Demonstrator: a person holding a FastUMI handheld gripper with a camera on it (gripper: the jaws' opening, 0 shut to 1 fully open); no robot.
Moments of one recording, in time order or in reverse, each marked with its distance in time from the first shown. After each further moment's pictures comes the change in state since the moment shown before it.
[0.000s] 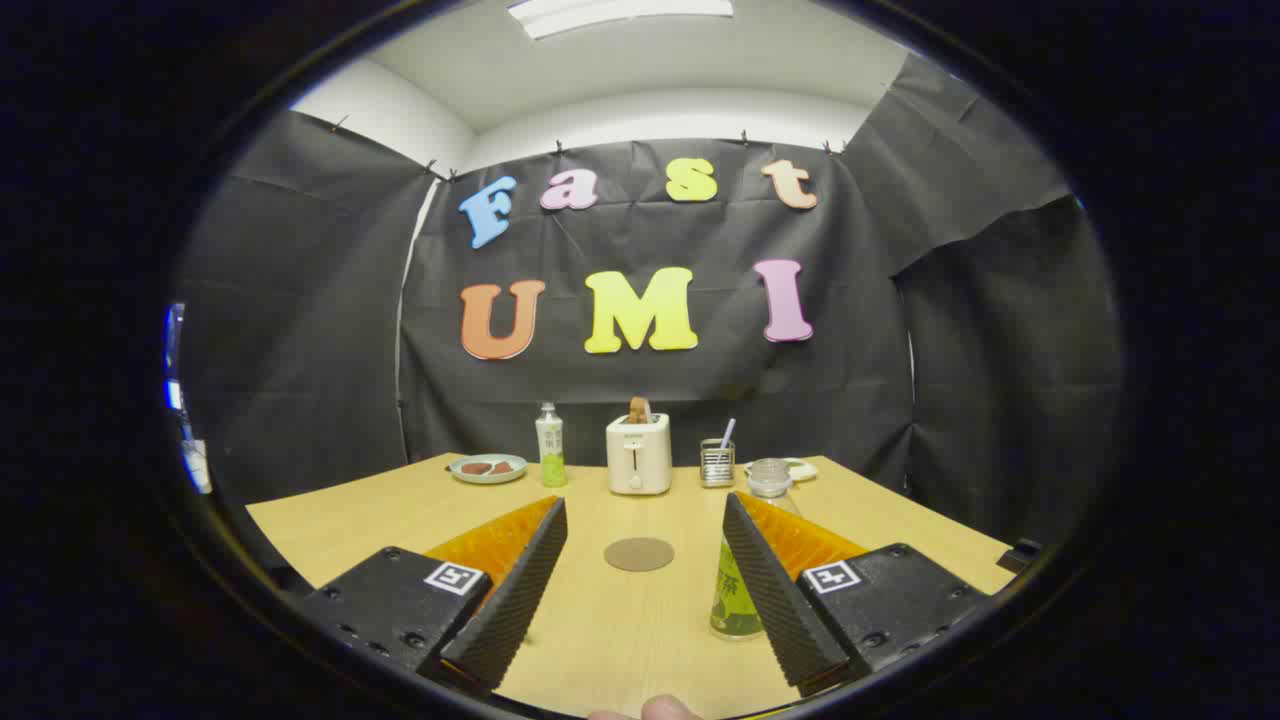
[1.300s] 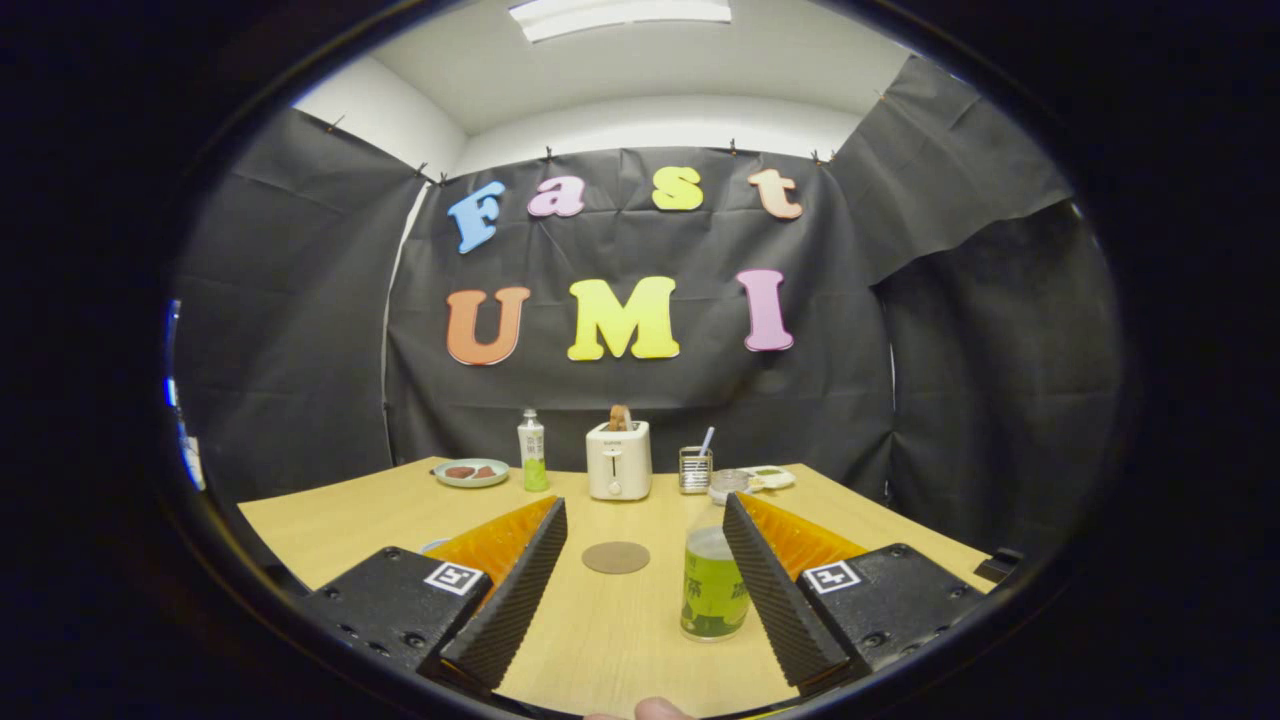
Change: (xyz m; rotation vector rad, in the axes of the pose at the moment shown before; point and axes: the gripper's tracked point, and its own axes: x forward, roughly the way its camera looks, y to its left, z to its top) arm -0.014 -0.023 0.010 -0.005 -0.024 -0.043
